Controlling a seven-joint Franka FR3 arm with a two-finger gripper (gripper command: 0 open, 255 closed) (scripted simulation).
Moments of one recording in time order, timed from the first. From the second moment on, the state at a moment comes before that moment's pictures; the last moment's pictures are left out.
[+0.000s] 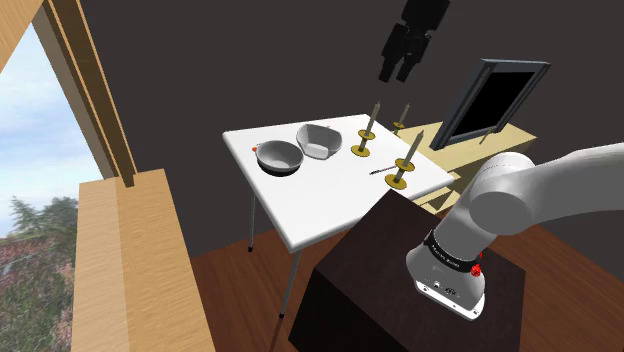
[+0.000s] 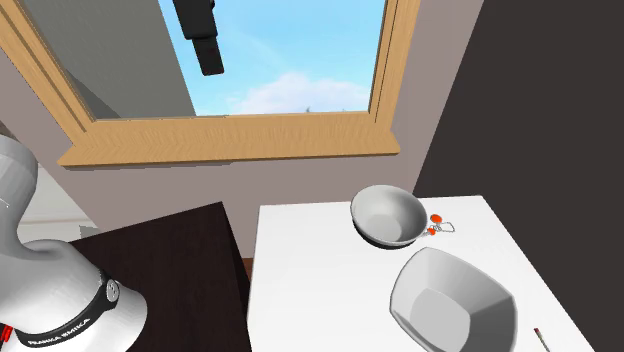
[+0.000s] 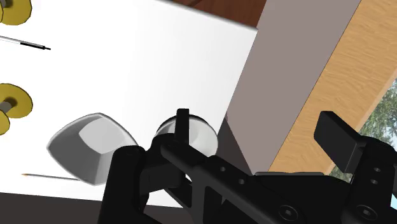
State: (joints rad) arm 0.00 -0.78 0.01 -2.30 0.11 1.55 0.07
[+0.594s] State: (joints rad) arm -0.03 -0.66 -0.02 -2.41 0.13 1.79 0.06
